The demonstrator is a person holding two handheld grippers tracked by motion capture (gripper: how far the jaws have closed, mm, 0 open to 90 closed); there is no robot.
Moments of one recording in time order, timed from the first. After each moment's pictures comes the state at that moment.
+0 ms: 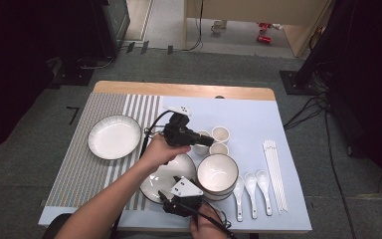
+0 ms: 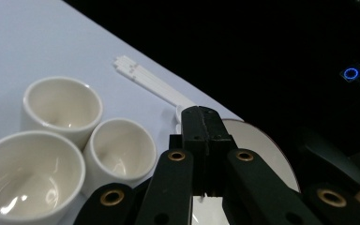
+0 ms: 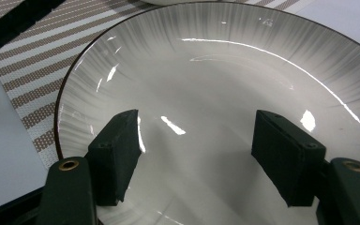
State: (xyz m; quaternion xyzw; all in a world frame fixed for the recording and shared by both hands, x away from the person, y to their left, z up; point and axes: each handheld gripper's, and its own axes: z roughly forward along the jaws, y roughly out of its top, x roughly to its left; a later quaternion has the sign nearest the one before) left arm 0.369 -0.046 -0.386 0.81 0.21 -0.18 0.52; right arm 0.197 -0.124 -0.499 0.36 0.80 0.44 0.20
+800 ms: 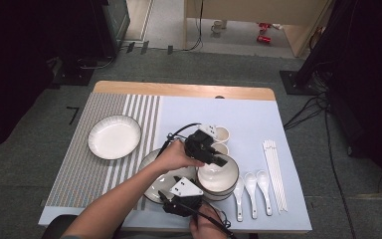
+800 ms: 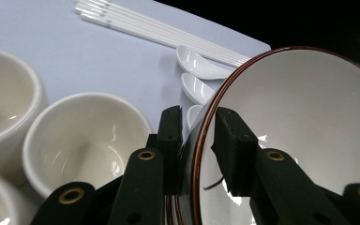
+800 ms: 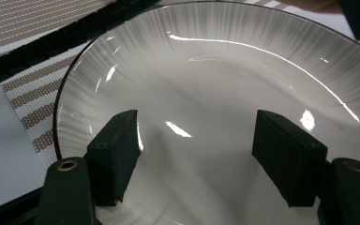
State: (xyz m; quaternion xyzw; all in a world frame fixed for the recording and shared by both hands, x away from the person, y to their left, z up) left arm 0.353 -0.115 -0.430 0.89 0.07 -0.15 0.43; right arm 0.196 -0.124 -0.499 0.36 0.80 0.44 0.19
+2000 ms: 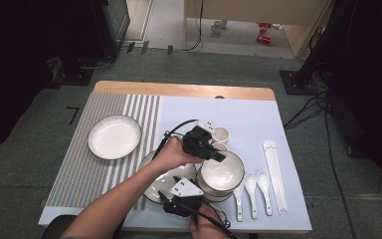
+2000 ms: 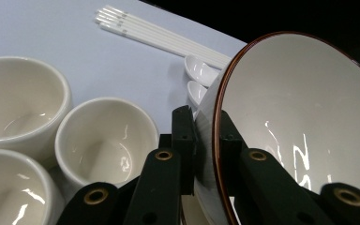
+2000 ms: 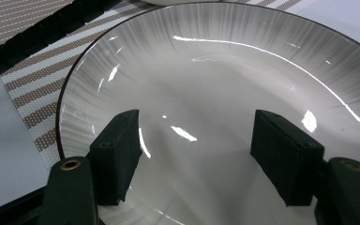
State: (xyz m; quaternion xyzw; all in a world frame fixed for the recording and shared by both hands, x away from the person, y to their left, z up) left arm 0.353 -0.100 -0.408 0.89 0.11 -0.13 0.43; right arm 0.196 -0.123 -0.499 0.36 0.80 0.44 0.19
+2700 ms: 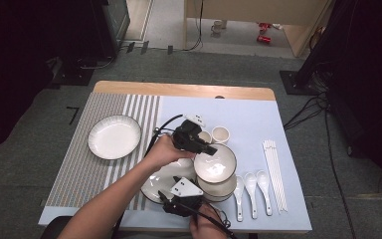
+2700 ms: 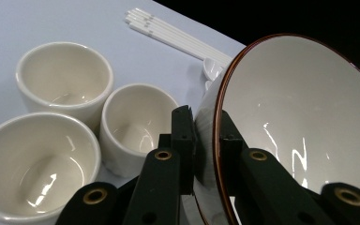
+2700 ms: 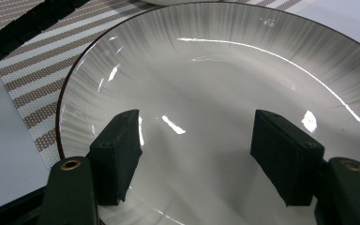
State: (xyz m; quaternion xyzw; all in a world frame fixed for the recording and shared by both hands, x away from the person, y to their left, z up) left arm 0.363 -0.075 -0.403 0.88 0.15 -0.13 0.44; right arm 0.196 -0.124 -0.499 0.36 0.80 0.44 0.19
